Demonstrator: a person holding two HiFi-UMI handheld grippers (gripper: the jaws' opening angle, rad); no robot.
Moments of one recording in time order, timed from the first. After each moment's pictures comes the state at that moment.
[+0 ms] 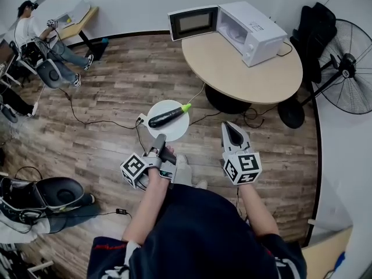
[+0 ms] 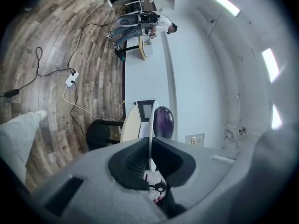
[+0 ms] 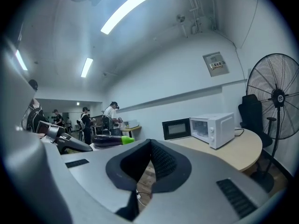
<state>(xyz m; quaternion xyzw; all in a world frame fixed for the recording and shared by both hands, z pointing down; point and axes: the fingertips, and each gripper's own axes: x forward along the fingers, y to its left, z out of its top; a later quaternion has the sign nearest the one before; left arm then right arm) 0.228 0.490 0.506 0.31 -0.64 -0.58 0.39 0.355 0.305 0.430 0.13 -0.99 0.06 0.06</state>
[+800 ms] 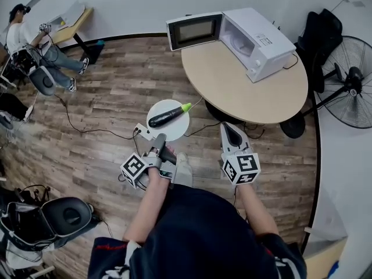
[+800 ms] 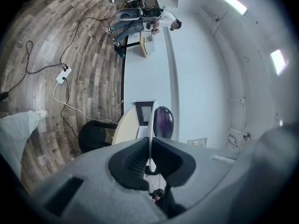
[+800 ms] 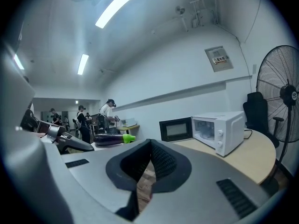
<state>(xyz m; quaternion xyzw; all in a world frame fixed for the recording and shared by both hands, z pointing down) 0.119 0.403 0.513 0.31 -0.63 -0.59 0.40 0.242 0.224 0.441 0.13 -0.99 0.06 0.07</state>
